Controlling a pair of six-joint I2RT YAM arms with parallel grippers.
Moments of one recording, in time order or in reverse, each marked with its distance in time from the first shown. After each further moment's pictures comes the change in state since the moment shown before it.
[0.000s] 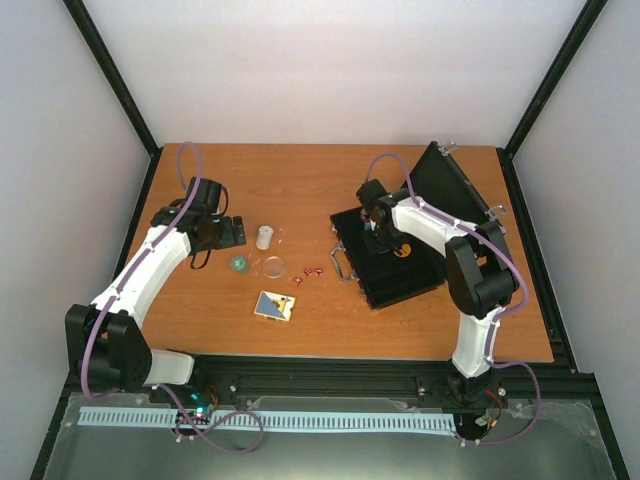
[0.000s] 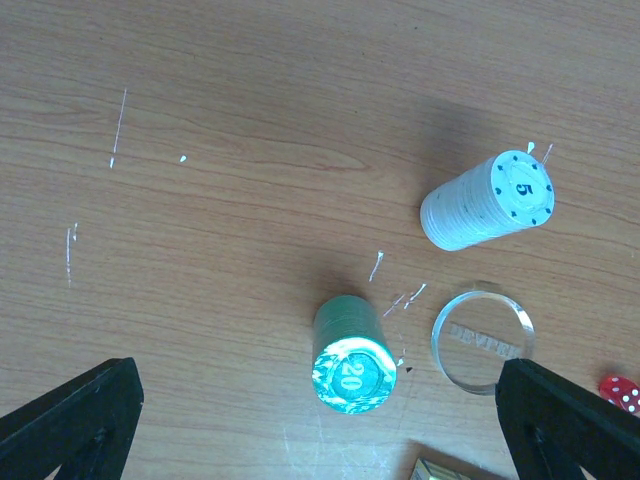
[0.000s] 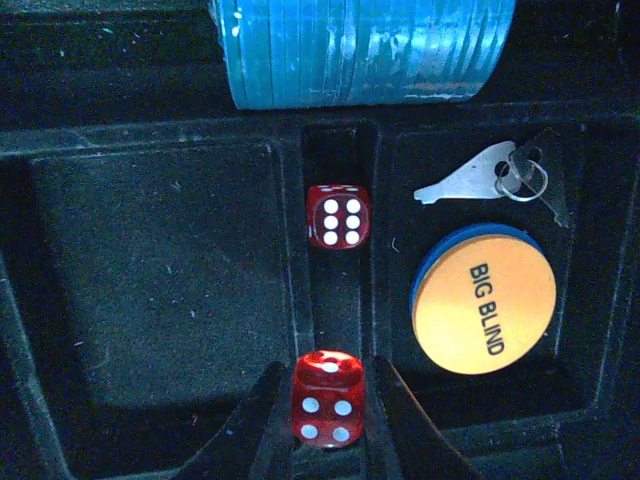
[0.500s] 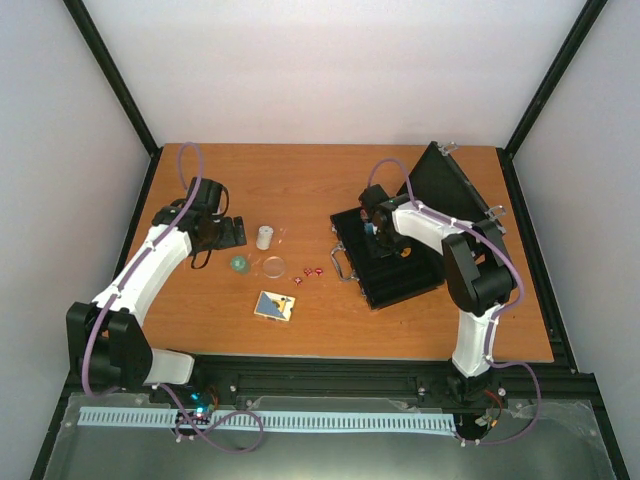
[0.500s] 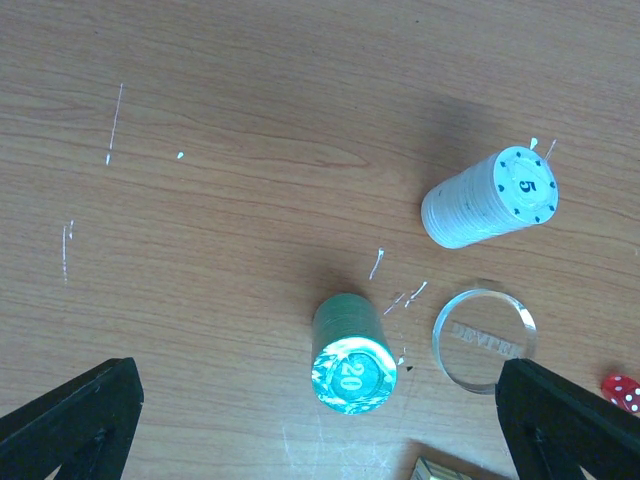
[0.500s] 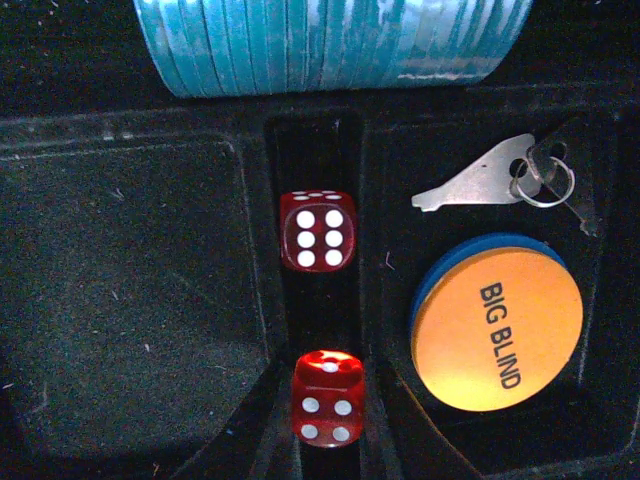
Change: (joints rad) left arm 0.000 0.008 0.000 0.000 0.003 0.000; right arm -0.022 0.022 -0.067 0.077 0.004 -0.003
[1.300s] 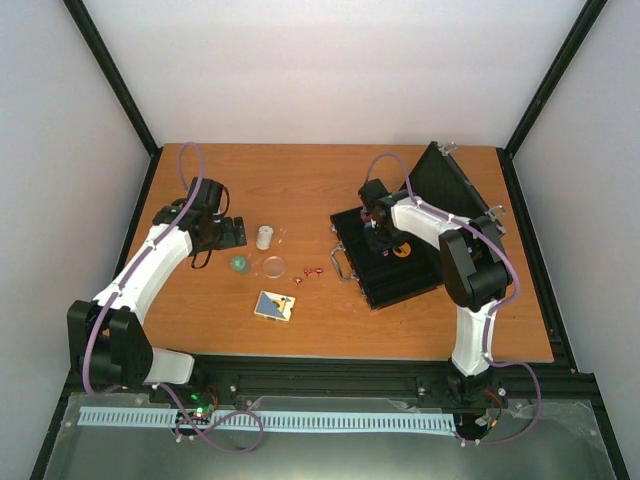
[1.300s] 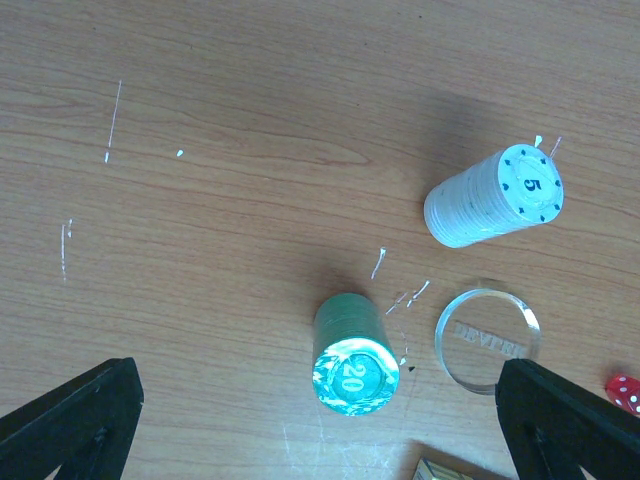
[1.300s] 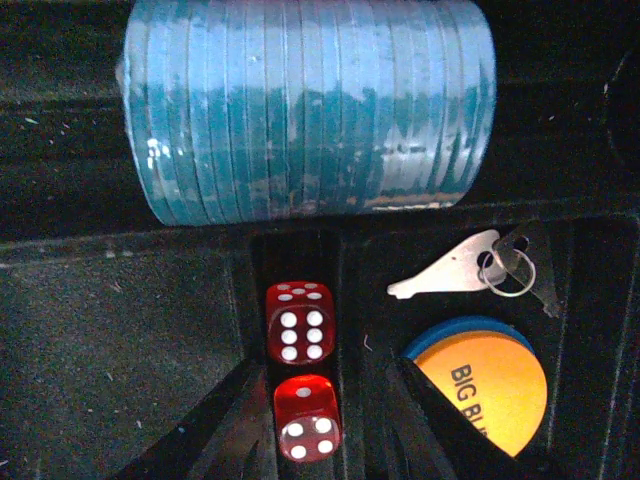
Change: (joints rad) left arm 0.000 0.010 0.000 0.000 -0.001 0.000; right arm -0.013 0.042 0.055 0.034 0.018 -0.040
